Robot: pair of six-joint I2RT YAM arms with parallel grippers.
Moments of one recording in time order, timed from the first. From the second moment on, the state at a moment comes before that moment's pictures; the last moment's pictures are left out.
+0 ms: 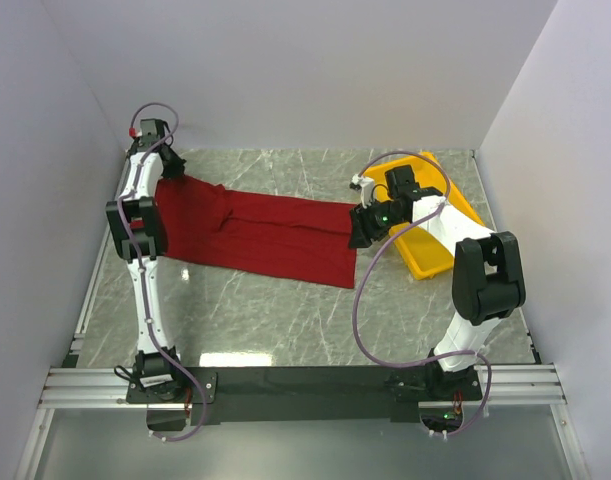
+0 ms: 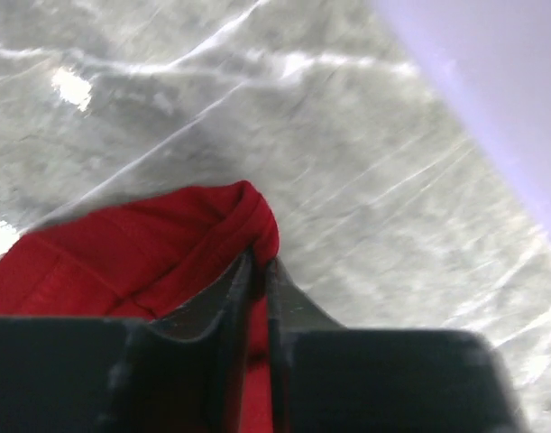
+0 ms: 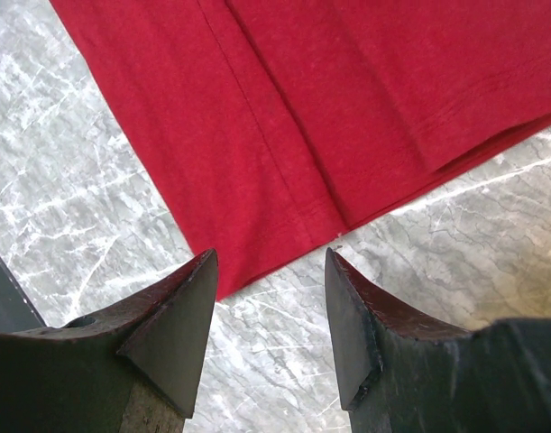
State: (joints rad) left arm 0.16 2.61 2.41 -0.66 -0.04 -0.63; right arm 0.22 1.74 1.24 -0.60 -0.63 -0.34
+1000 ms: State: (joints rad) left arm 0.37 1.38 1.38 -0.47 0.04 -0.48; right arm 0.55 1.74 1.18 -0.70 -0.55 -1.04
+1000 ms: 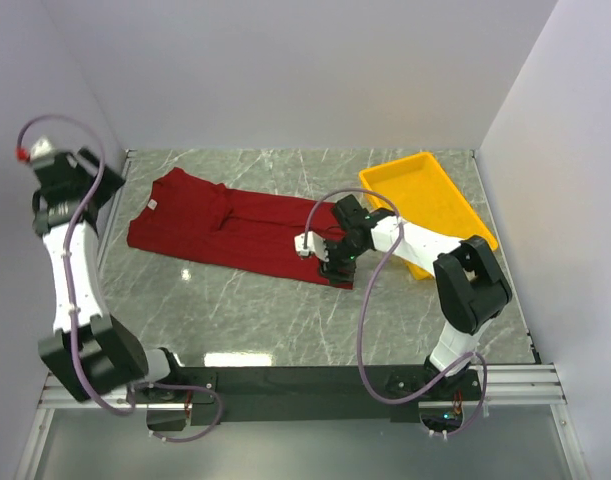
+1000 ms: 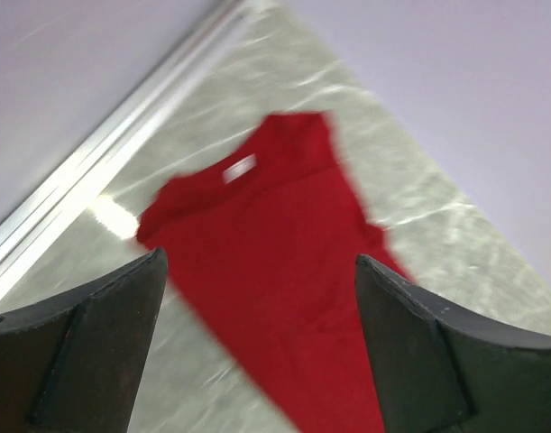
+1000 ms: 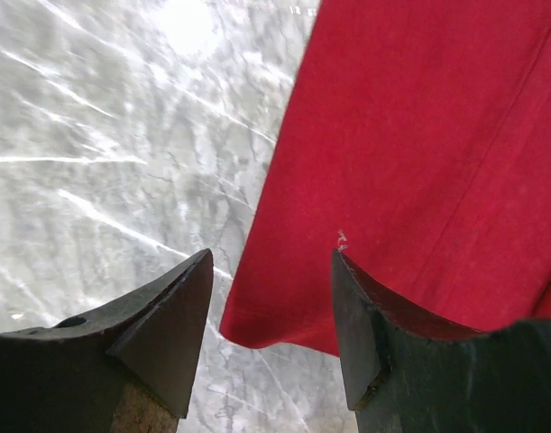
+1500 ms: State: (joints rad) left arm 0.54 1.18 0.99 -0.56 0.15 -0.48; right arm 0.67 1.73 1.03 -0.51 -0.27 -0.85
